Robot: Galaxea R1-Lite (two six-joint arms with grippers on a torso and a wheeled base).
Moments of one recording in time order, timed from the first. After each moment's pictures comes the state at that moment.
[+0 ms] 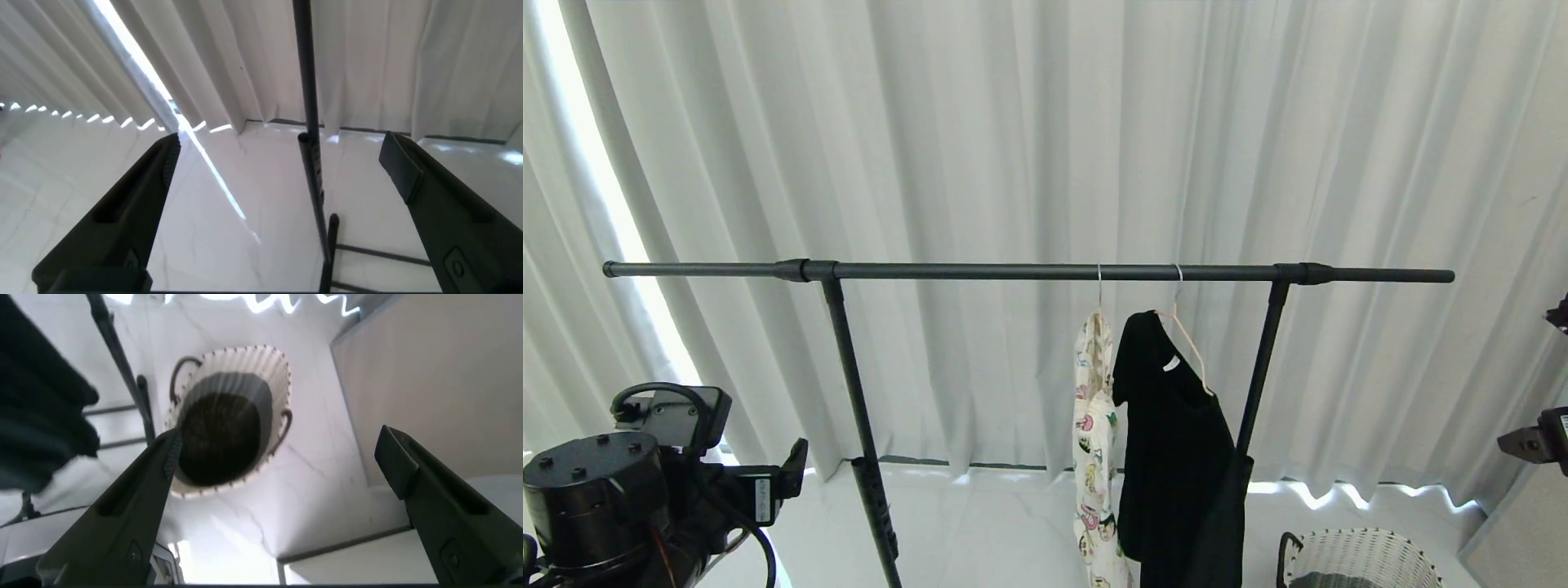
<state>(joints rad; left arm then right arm) -0.16 1.58 -0.04 -1.19 0.44 0.16 0.08 1.27 -0.89 0.43 -0.35 0.00</state>
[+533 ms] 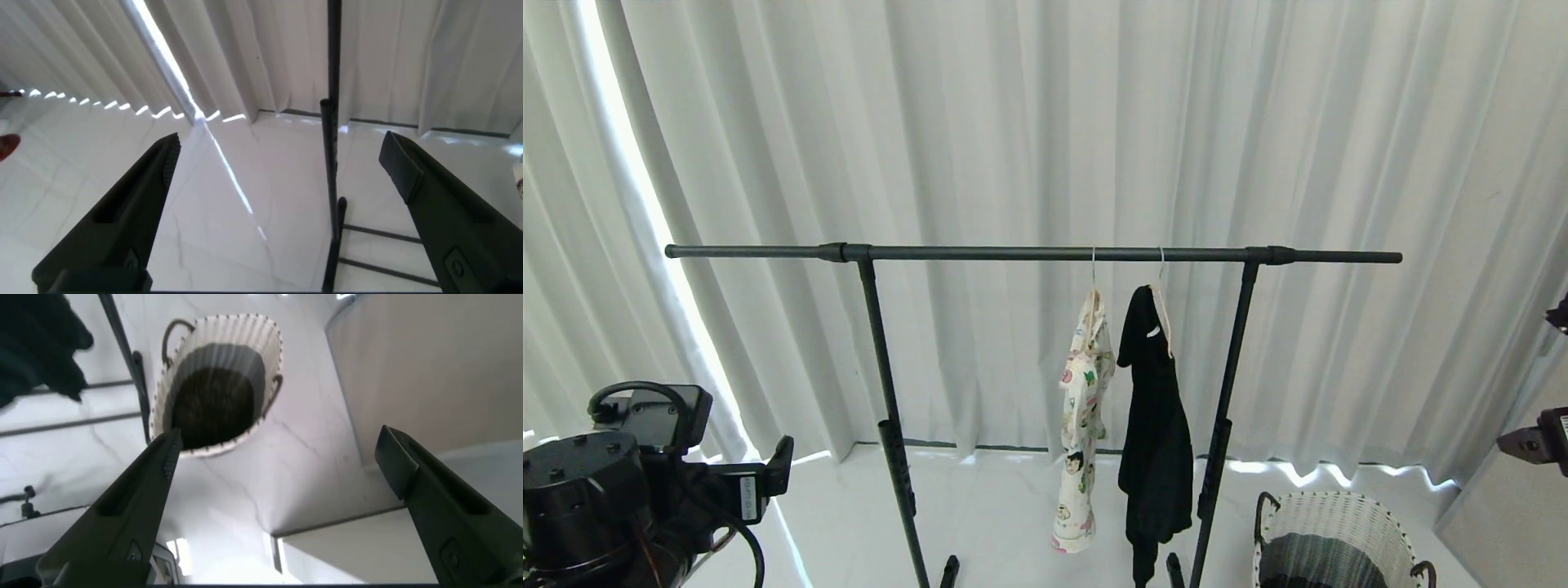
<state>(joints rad) -0.12 1.56 -0.04 -1.20 0.44 0.16 0.08 1.27 -0.89 0.42 -0.35 0.00</state>
